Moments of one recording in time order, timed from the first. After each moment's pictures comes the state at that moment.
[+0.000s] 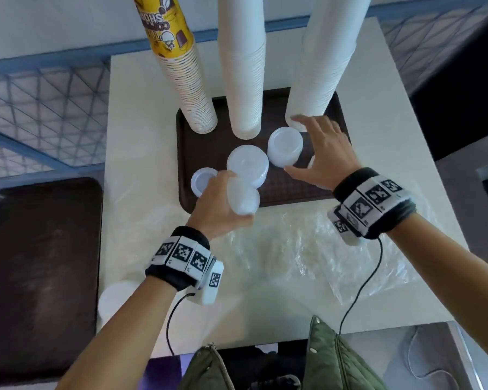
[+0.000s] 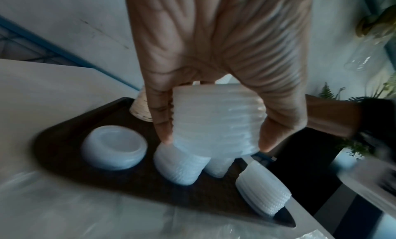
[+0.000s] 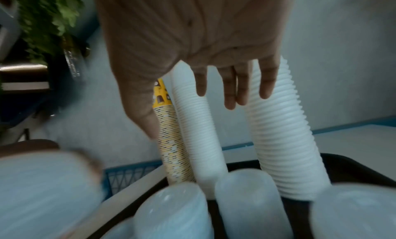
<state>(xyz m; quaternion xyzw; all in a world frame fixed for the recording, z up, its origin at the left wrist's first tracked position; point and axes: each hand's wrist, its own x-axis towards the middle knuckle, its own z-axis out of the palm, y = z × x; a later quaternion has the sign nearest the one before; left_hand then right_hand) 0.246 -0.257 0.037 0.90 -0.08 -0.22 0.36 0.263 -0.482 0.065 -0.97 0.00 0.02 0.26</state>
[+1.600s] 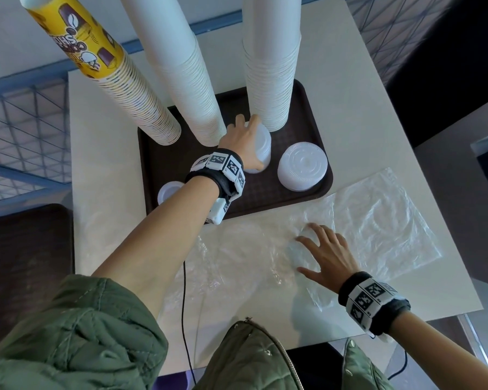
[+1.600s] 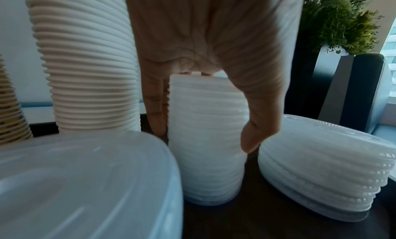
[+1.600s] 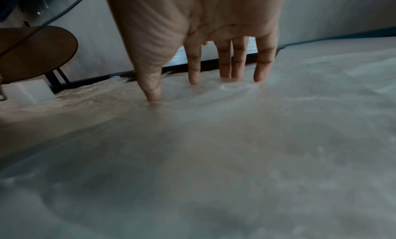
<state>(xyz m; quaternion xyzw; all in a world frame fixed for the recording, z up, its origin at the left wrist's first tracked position) 0.369 -0.406 0.003 0.95 -0.23 -0.21 0.07 0.108 -0.539 -0.080 -0.98 -0.05 0.13 0.11</state>
